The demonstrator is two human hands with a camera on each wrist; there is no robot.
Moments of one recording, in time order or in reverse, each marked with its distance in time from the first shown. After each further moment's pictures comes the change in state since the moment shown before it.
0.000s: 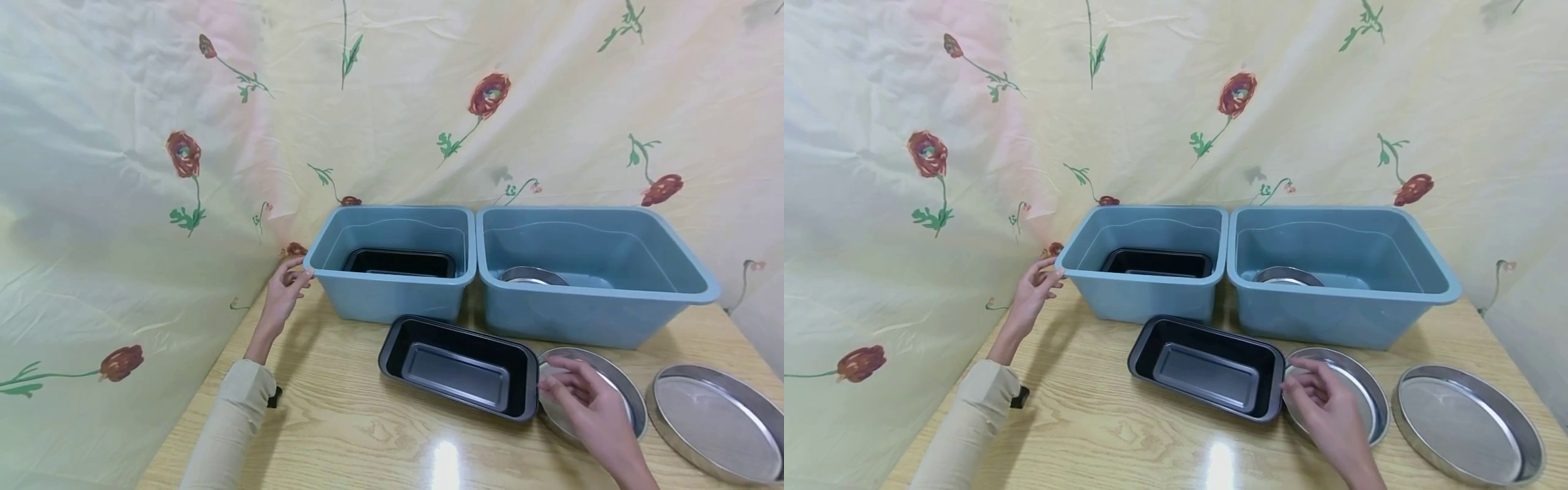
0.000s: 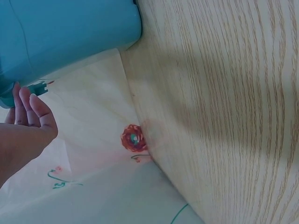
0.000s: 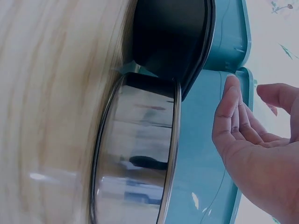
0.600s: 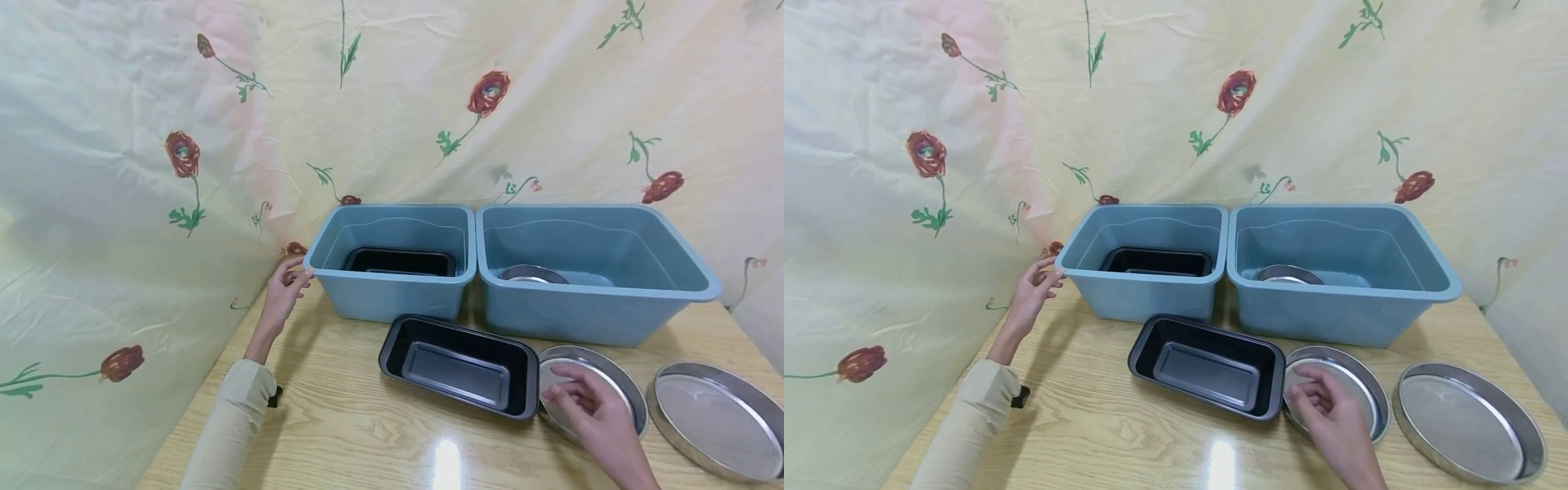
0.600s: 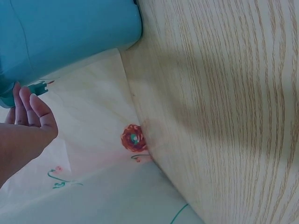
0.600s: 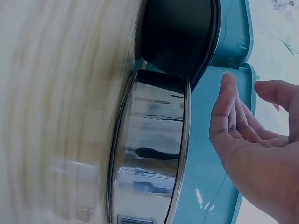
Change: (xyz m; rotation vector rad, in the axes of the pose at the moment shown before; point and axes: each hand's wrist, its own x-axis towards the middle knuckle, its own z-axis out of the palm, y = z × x) left_hand 0.018 -0.032 -0.003 -0.009 0.019 -0.015; right_hand -0.008 0.009 -0.002 -0.007 -0.009 0.012
